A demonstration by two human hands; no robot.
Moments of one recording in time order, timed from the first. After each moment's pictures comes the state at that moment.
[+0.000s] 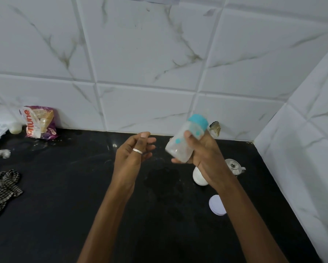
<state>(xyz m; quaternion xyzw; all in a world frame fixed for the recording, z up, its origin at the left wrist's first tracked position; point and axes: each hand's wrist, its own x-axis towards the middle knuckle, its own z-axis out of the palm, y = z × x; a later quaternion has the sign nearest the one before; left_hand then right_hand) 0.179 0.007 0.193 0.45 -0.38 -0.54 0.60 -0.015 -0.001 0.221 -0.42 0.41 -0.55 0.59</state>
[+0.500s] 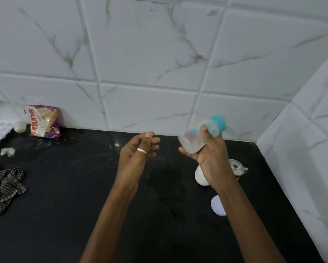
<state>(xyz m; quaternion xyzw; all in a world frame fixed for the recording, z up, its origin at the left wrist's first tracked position) 0.177 0.009 0.194 0.44 -0.39 -0.55 0.59 -0.020 -0.003 0.216 -0.33 0.38 -0.62 0.60</state>
